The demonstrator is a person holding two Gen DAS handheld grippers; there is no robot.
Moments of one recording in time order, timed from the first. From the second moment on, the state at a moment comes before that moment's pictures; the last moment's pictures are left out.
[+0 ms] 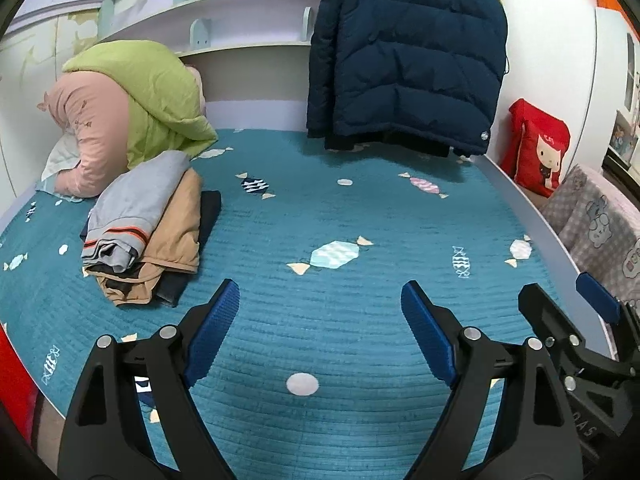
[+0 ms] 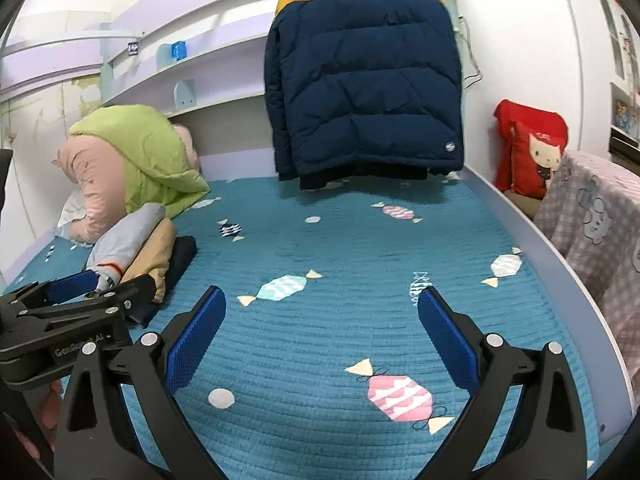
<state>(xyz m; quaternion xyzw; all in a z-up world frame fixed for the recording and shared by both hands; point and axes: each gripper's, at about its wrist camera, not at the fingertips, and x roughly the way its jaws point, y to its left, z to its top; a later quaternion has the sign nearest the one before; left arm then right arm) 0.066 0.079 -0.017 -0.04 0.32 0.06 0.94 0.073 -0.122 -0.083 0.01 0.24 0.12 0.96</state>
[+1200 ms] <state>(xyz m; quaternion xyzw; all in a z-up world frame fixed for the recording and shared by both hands) 0.030 0.097 -0.036 -0.08 0.35 0.14 0.92 0.056 -0.101 -0.099 0.02 0.26 0.18 0.95</state>
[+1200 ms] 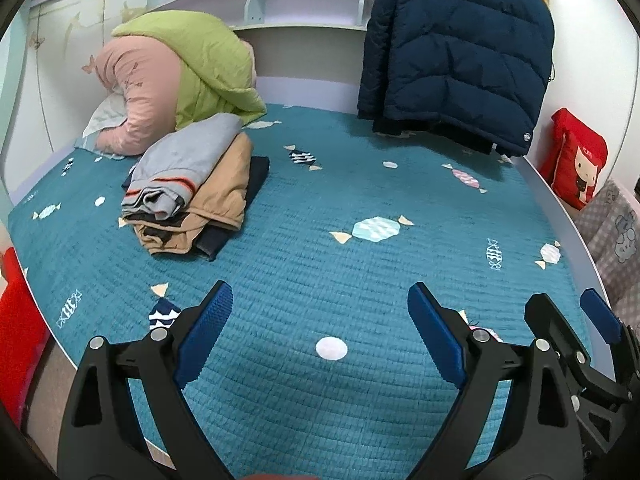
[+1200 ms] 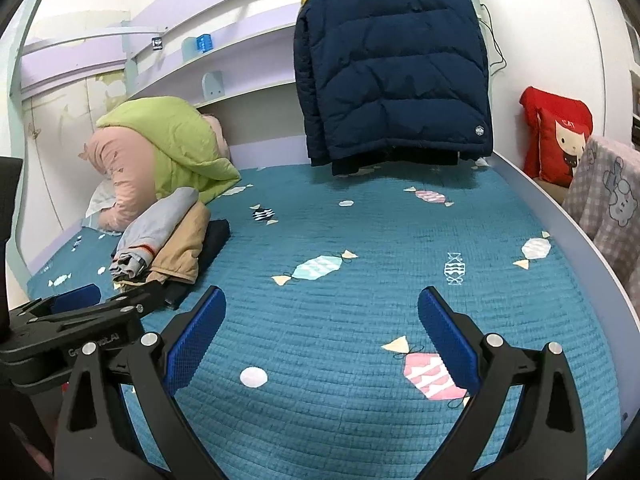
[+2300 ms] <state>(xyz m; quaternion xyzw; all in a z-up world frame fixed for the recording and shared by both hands) 0.029 0.094 -0.045 -0.08 0.36 0.13 0.92 0.047 -0.100 -0.098 0.00 0.26 0.15 0.96</state>
